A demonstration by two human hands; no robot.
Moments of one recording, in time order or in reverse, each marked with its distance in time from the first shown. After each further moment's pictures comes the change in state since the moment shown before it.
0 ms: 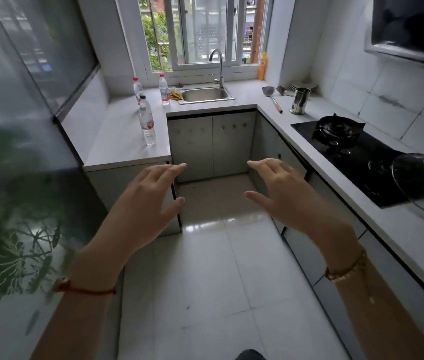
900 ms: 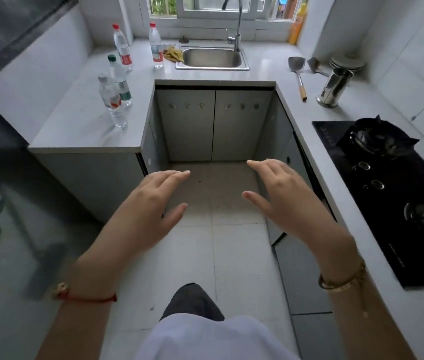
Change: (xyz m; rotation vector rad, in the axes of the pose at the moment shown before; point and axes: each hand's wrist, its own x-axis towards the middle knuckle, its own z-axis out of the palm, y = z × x) left_hand 0.256 0.001 0.179 -0.123 -0.137 -0.217; right_hand 0.215 0.246 0.060 0.029 -0.208 -0.066
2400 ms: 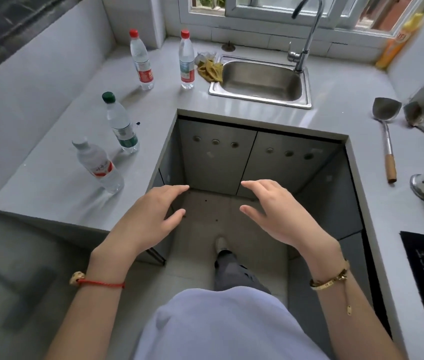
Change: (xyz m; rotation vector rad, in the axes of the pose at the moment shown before) left_hand 0.401 -0.248 0.048 -0.037 -0.116 -0.322; right_hand 0.488 0.141 0.102 0.108 -0.256 -0.181
